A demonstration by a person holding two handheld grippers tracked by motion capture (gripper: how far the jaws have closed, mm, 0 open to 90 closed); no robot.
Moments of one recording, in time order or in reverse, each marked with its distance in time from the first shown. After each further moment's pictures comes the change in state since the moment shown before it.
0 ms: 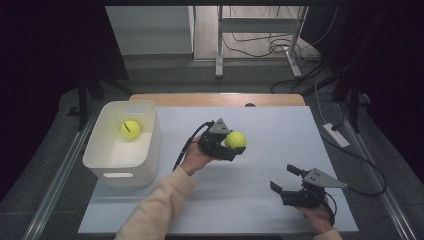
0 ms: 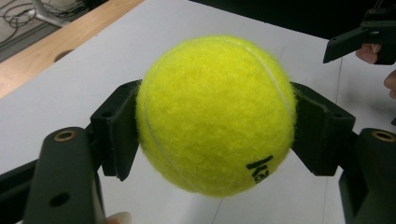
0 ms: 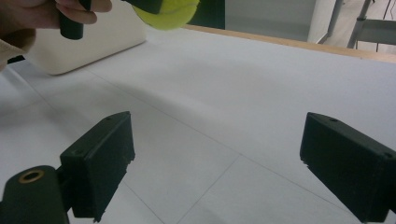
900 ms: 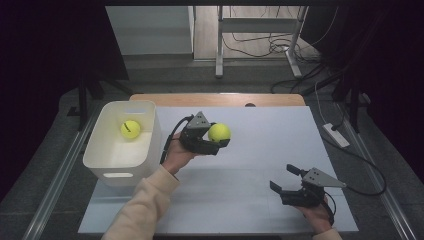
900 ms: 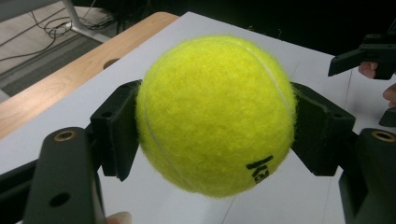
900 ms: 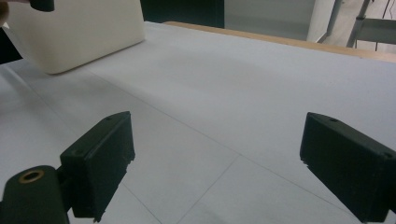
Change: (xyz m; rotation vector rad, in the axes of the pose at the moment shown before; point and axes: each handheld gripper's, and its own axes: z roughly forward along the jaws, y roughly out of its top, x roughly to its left) left arm 0.014 -0.003 -0.054 -0.056 0.076 -0.024; right arm 0.000 0.000 0.002 0.002 -0.005 0.000
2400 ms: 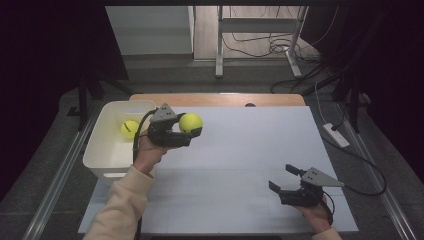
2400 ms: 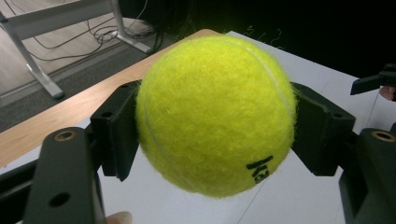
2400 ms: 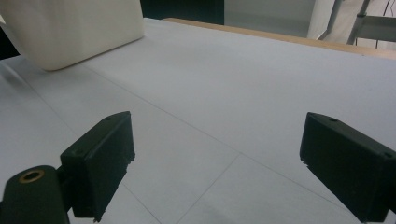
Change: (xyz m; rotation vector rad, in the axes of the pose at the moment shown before) left arm 0.027 -0.007 -0.072 -0.056 0.130 -0.076; right arm 0.001 -0.001 0.003 0.012 -0.002 -0.002
